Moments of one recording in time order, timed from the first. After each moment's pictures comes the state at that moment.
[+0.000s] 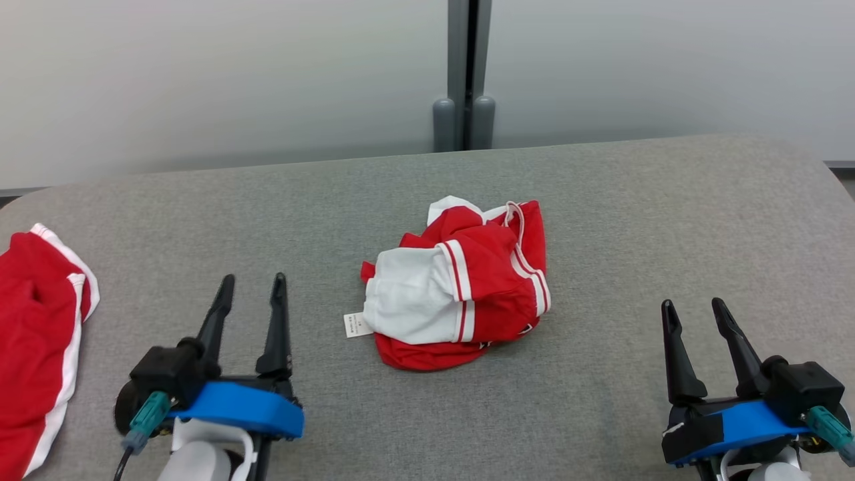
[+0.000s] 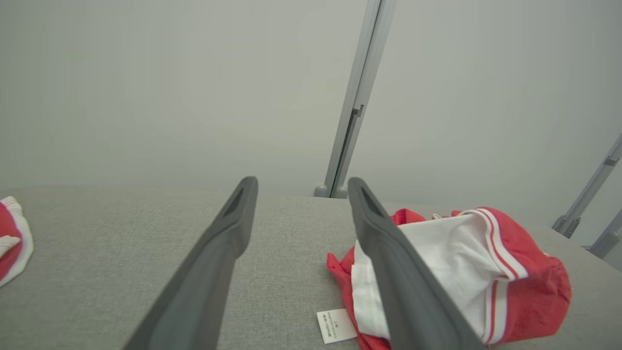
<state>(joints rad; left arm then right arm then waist) -0.17 0.17 -0.27 0.28 -0.44 -0.01 -0.26 -0.07 -0.05 -0.05 0.20 0.16 0.13 -0.23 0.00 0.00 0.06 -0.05</state>
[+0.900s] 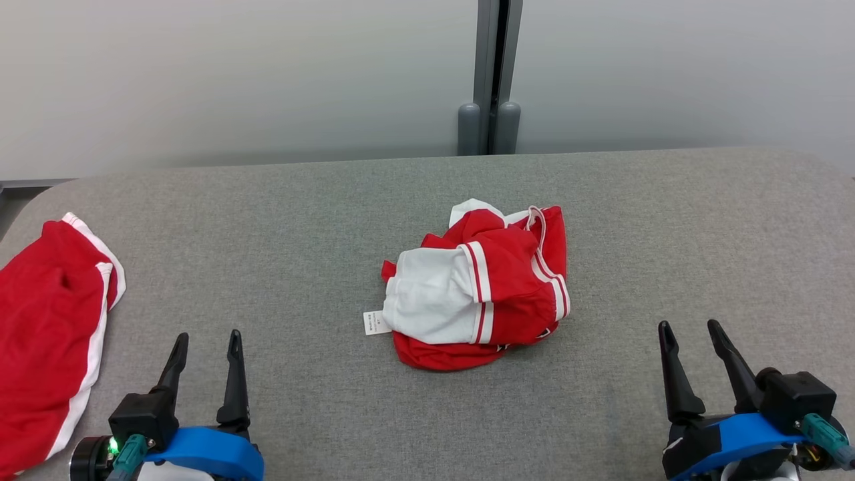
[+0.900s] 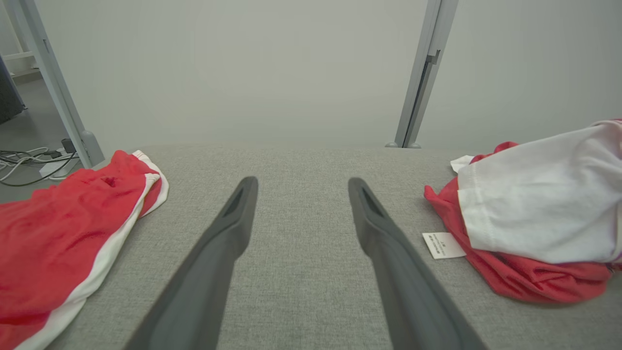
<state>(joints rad) -0.07 0.21 -0.17 0.35 -0.32 0.01 -0.26 -0.04 -0.05 -0.06 0.20 0.16 0.13 -0.17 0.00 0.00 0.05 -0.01</state>
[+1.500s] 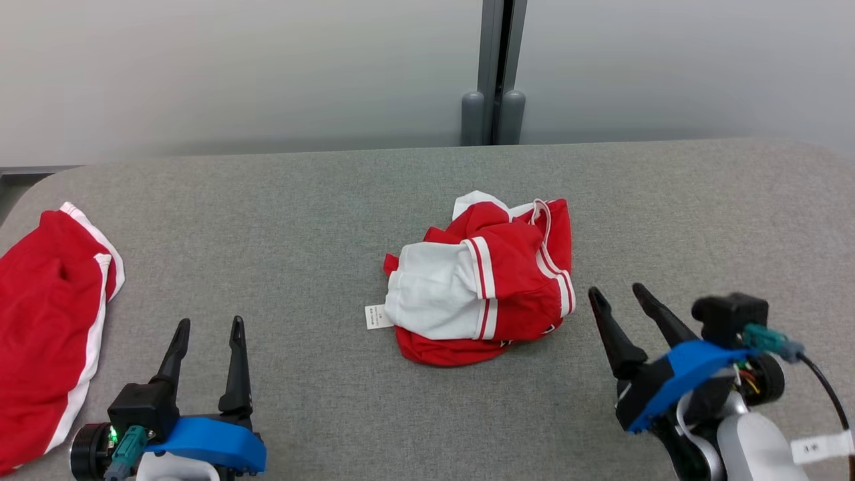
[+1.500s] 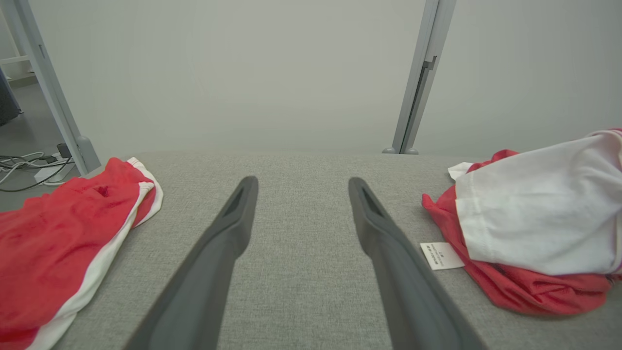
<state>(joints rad) -0.09 0.21 -0.17 0.32 -0.32 0.01 -0.26 -0.17 -0.05 0.06 0.18 0.29 0.13 0.14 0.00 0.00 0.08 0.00</state>
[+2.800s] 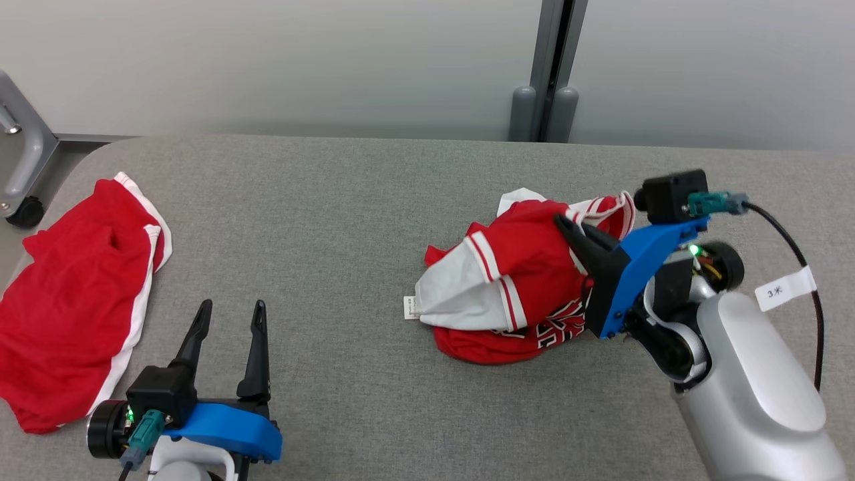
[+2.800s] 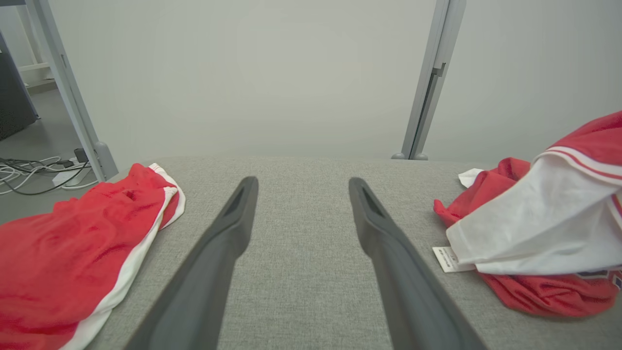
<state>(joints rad) -0.12 0.22 -0.23 0.30 -0.33 0.01 -0.25 -0.52 -0.12 0.22 0.34 0.46 0.13 0.42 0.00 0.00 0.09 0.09</state>
